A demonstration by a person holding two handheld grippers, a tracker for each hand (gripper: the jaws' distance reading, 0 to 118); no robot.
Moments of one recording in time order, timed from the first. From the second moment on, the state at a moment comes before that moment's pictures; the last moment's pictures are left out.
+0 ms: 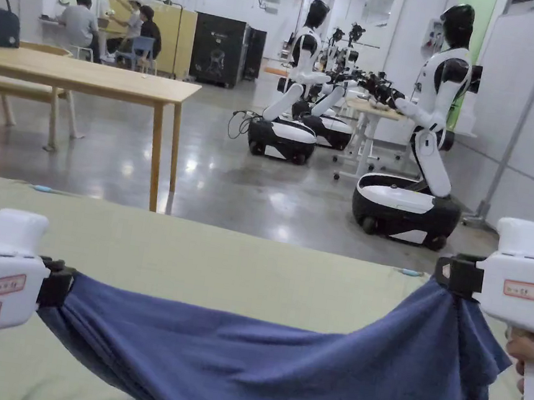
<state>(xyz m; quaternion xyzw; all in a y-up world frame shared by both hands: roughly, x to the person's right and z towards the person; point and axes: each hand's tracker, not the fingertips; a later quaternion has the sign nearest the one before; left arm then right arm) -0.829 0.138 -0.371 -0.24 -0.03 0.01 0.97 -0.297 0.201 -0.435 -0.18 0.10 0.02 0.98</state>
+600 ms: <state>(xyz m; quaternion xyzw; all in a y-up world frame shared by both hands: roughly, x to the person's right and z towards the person) -0.823 0.391 -0.493 -0.06 0.08 -0.07 0.99 -0.284 0.427 -0.502 0.00 0.03 0.05 1.00</state>
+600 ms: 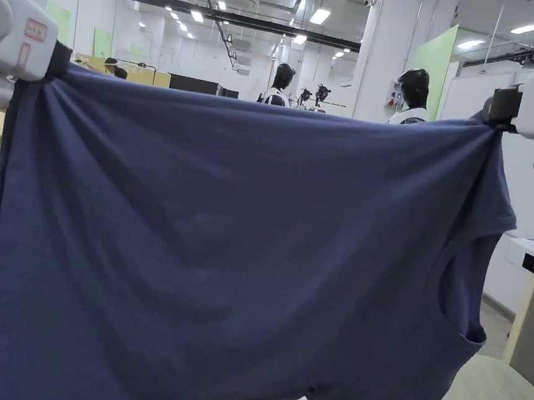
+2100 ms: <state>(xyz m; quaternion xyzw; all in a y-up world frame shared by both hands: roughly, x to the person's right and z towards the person) -0.789 -0.091 -0.144 -0.33 0.02 0.02 0.94 -0.232 -0.085 -0.177 -0.36 0.04 0.07 0.93</state>
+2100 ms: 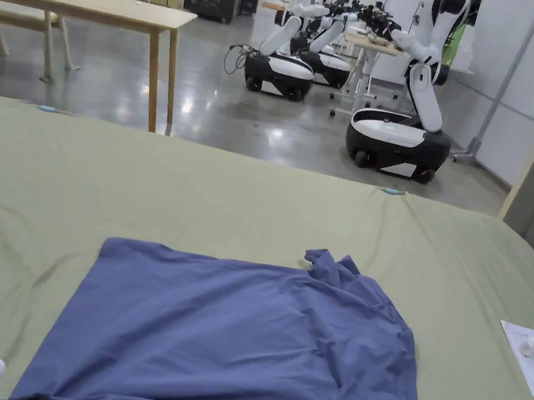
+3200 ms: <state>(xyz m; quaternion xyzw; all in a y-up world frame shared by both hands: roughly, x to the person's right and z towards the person) -0.813 -0.116 -0.140 -0.38 0.03 0.02 0.92 -0.296 -0.054 -0.128 -0.31 0.05 0.02 0.95</state>
